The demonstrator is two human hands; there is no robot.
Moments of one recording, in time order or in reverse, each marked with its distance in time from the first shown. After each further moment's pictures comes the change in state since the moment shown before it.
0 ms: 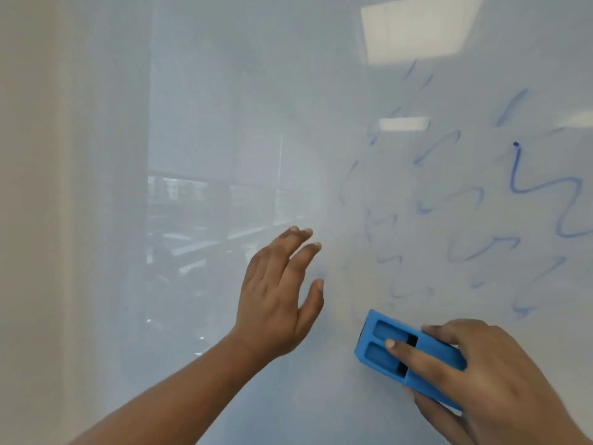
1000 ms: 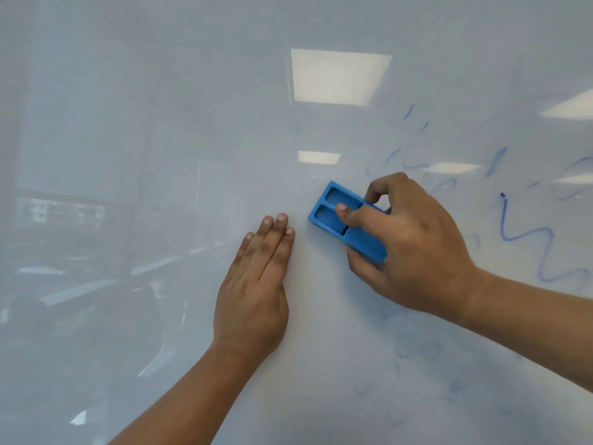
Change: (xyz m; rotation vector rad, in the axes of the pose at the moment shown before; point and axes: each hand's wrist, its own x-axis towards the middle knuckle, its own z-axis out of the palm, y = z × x) left_hand 0.058 -0.084 0.067 -0.142 0.159 -0.007; right_hand 0.208 0.029 0.003 -0.305 0.205 -0.035
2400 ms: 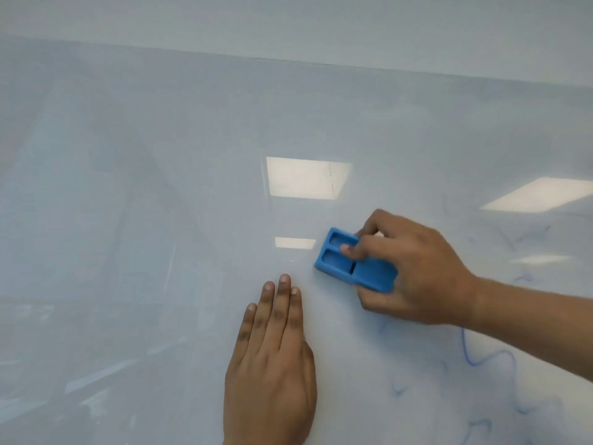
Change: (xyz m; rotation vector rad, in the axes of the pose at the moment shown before) left_hand 0.082 0.053 0.026 0.129 0.071 -0.028; right_hand 0.073 0.096 -0.053 -0.066 -0.022 -0.051
